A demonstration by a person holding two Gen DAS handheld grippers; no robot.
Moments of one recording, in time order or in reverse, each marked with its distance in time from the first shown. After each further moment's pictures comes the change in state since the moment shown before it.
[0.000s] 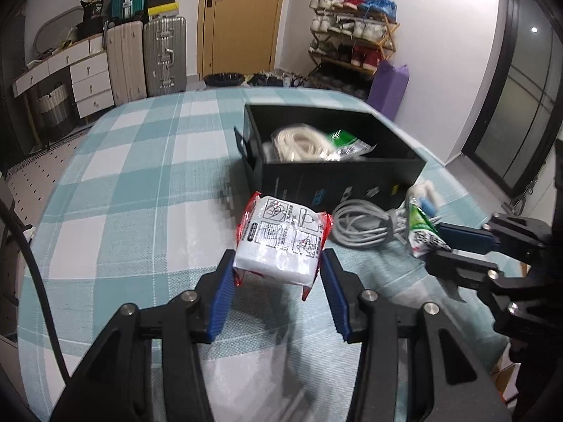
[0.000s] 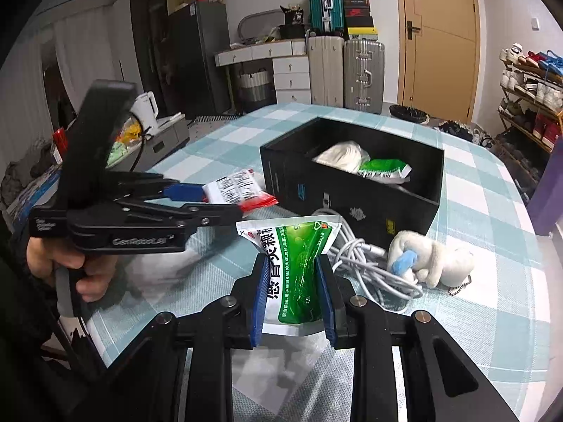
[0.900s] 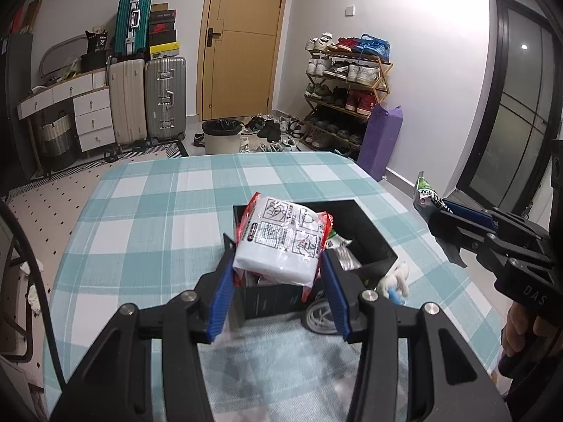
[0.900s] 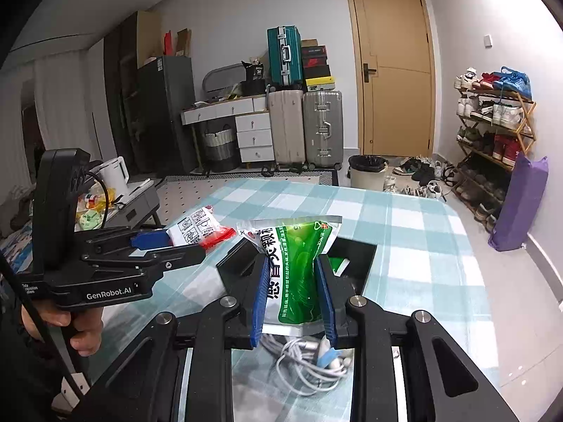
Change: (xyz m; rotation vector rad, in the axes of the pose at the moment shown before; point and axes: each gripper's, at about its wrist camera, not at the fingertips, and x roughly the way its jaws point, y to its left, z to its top) left arm -0.028 -0.015 0.072 0.000 -0.153 -0.006; right arm -0.064 -0.031 0.076 0.085 -0.208 -0.130
